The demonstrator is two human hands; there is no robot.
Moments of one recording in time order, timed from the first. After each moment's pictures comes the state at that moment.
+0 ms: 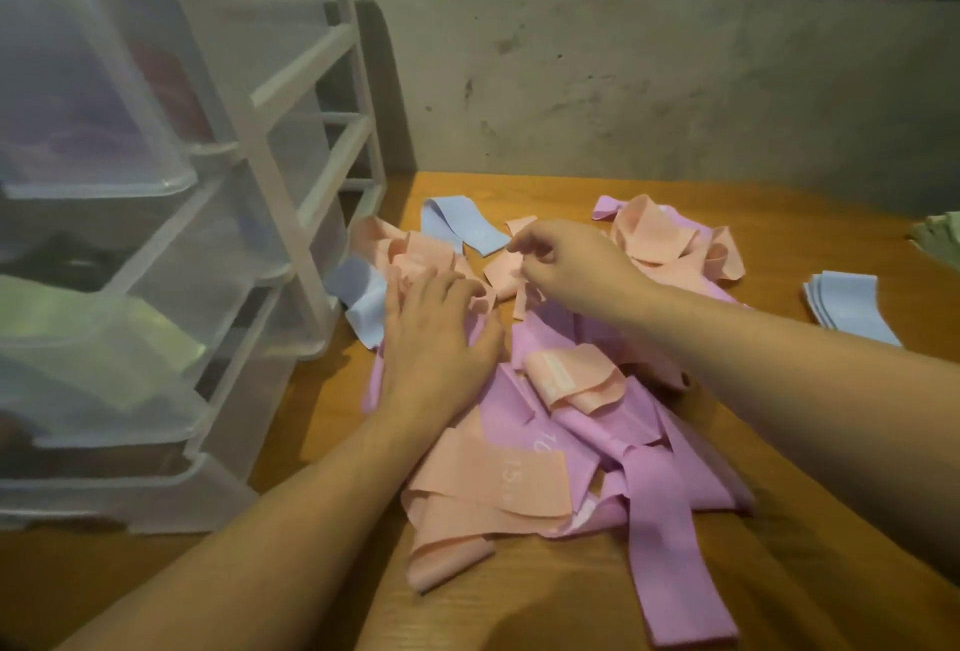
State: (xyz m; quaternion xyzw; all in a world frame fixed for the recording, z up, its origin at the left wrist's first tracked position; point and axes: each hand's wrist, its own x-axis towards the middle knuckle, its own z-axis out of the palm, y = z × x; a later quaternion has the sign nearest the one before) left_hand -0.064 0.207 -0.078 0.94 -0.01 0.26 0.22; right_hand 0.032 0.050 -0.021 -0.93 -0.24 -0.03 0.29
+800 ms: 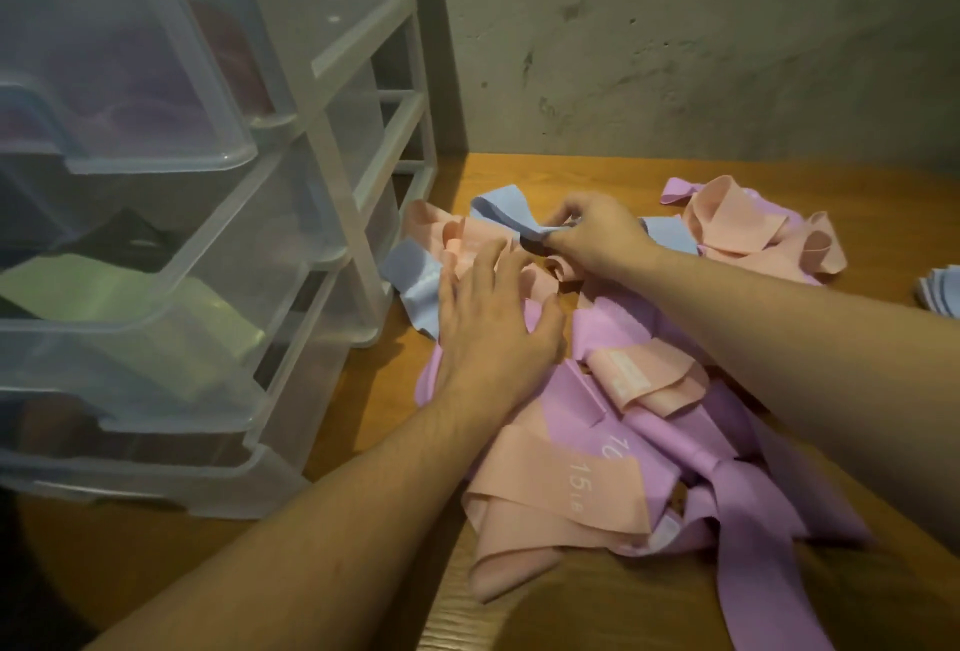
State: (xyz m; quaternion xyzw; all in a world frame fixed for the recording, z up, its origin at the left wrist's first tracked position) left_hand -0.059 0.206 -0.076 0.94 0.05 0.19 0.28; right_hand 0.081 0.100 -0.045 -0.92 -0.13 0.02 0.37
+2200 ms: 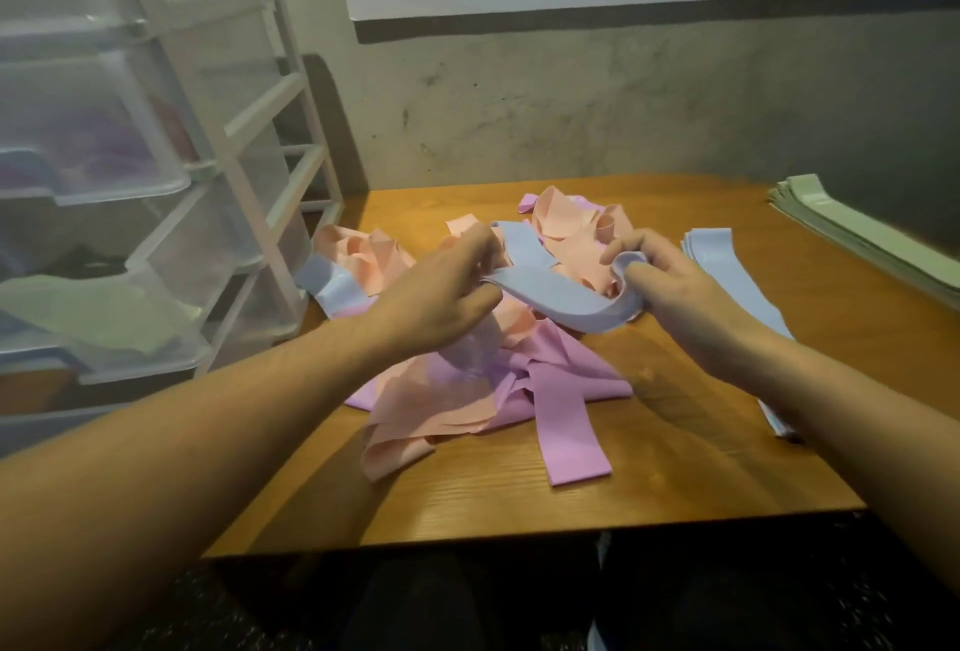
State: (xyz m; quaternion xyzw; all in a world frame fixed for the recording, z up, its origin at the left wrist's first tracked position) left_hand -0.117 0.156 0.012 0.92 -0.24 0.11 0.30; right_hand -0.128 -0.086 0.016 -0.82 -0.10 -0.02 0.56
